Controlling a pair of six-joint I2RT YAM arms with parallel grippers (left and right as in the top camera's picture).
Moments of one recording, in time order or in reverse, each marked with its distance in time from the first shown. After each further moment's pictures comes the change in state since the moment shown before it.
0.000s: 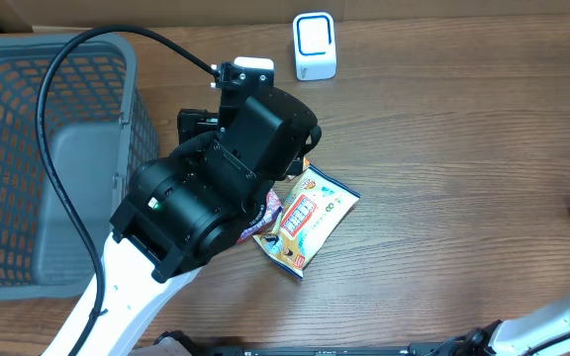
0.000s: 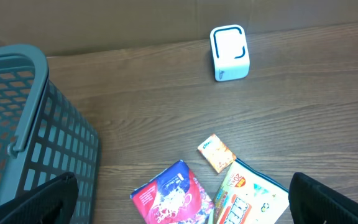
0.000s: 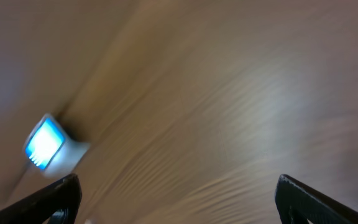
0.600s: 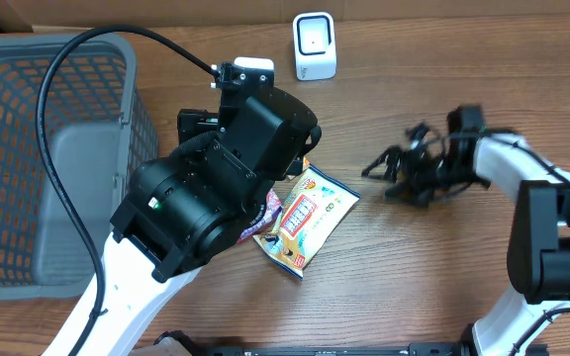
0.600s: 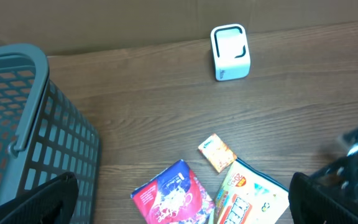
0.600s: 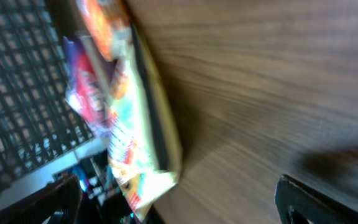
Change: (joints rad) left arm 0.000 0.000 0.000 -0.002 0.000 0.000; right arm 0.689 0.006 -0.805 0.387 -0.366 -0.037
